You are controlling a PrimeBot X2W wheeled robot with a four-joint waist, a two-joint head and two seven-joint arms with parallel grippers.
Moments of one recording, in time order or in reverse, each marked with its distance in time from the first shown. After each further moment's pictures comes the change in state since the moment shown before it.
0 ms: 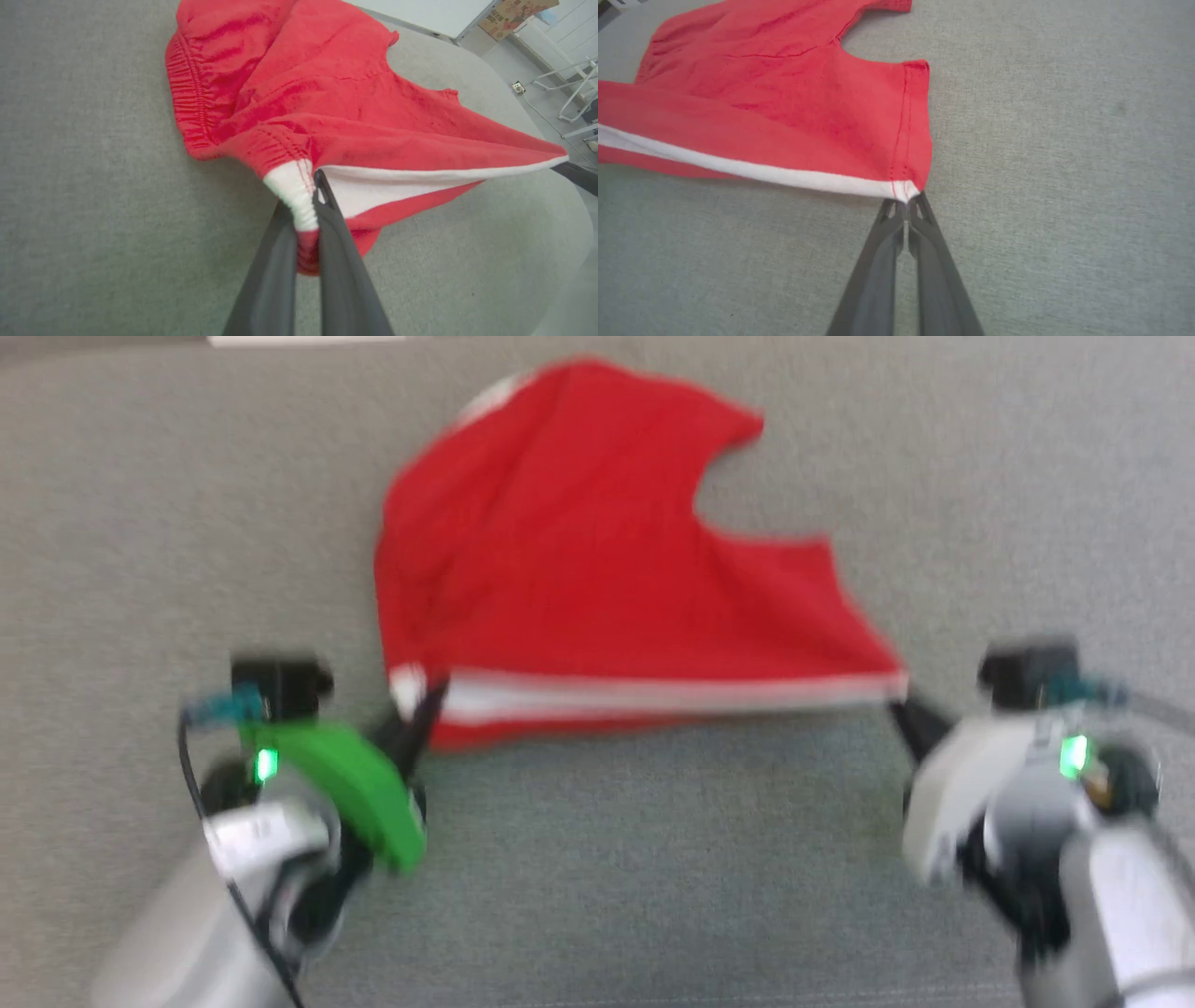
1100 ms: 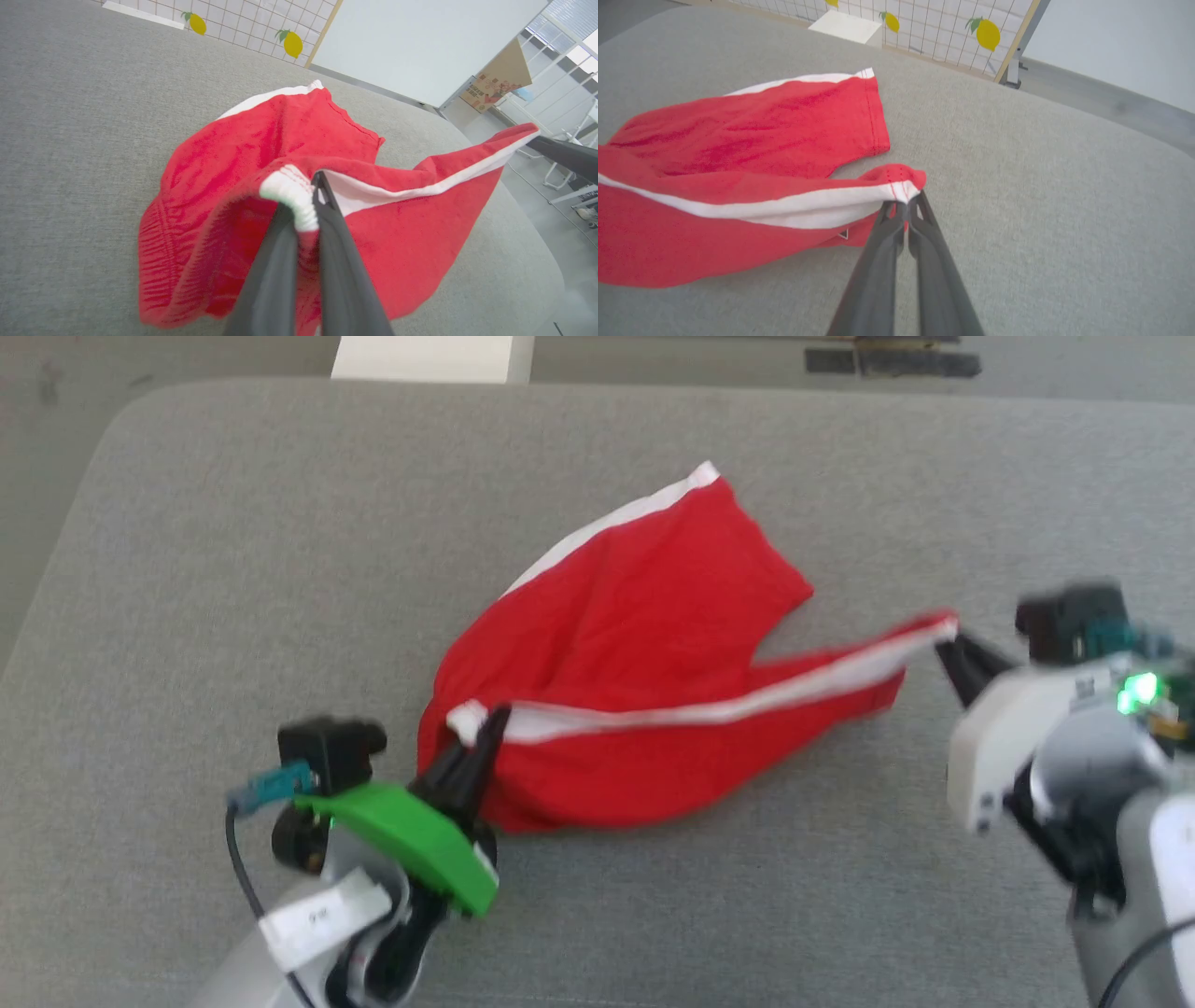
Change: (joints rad) left arm 0.137 -0.082 -0.027 -0.141 0.032 0.061 -0.156; right arm -0.014 -0.078 0.013 -0.198 -0.087 0.000 0.137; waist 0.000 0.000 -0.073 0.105
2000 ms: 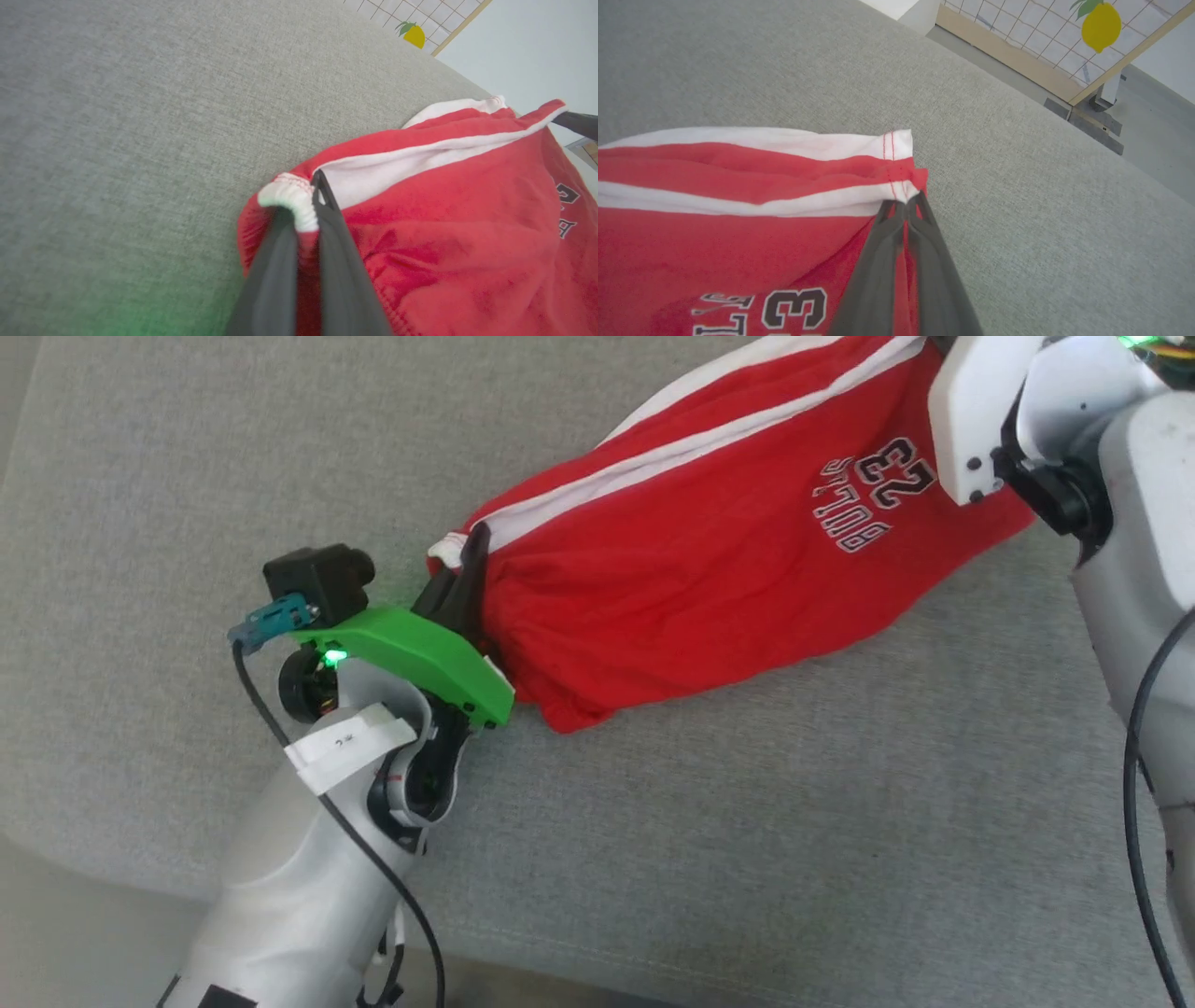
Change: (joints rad) left arm -0.347 -0.171 0.067 0.350 0.009 0.044 -0.086; right arm -0.794 -0.063 0.236 0.721 0.045 0.000 -0.087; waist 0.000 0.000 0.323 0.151
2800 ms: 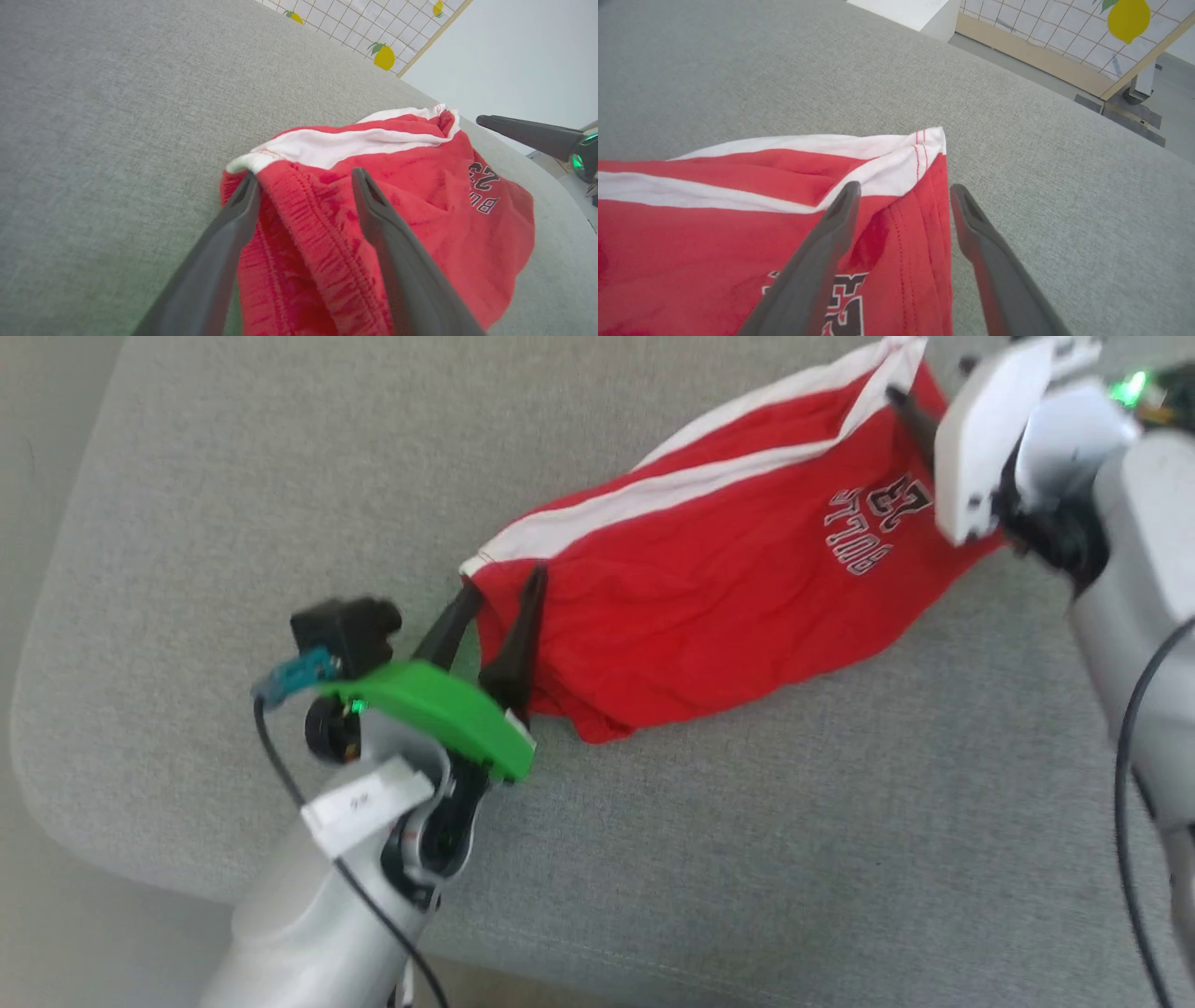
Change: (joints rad) left arm 0.090 0.007 -0.035 -0.102 -0.008 -0.032 -0.020; right arm 0.017 -0.018 0.043 0.128 0.156 0.000 -0.085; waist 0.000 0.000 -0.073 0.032
